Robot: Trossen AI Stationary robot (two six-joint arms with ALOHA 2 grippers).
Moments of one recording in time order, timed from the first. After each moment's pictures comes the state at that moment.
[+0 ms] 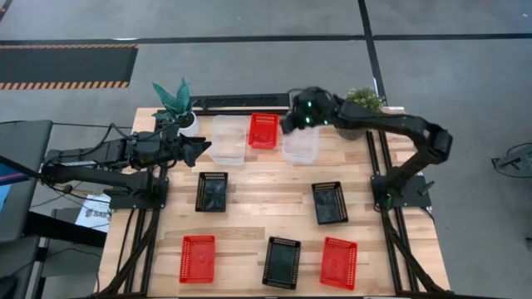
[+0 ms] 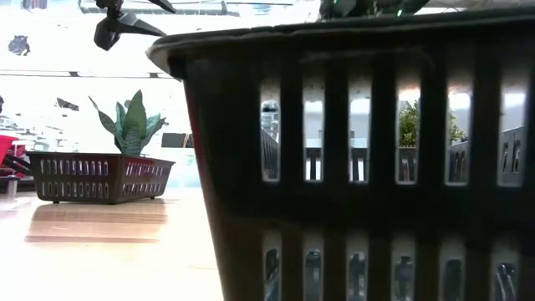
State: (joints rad) left arm 0.04 0.65 0.79 -0.46 -0.41 -0.80; right arm -0.44 1.53 1.23 -0.33 -0.11 0.59
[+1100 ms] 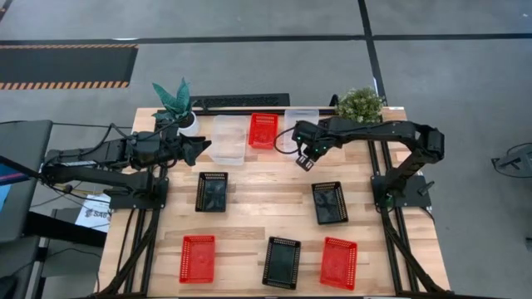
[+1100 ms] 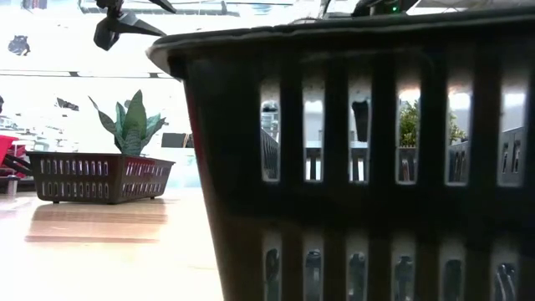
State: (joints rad) left arm 0.04 0.65 0.79 -0.46 -0.43 -0.81; right arm -0.31 1.60 1.22 -0.98 0.21 0.36
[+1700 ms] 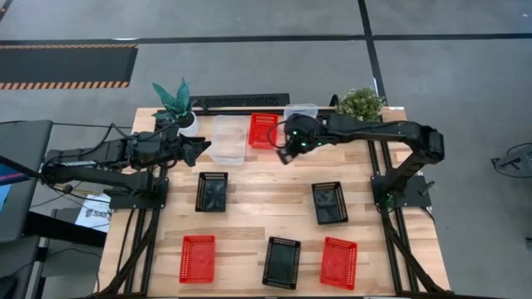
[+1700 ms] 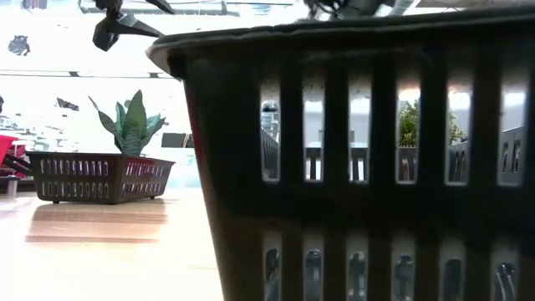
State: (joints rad) left arm 0.04 0.65 0.79 -0.48 -0.43 -0.80; right arm -0.21 1.61 1.40 -0.71 0.07 0.67
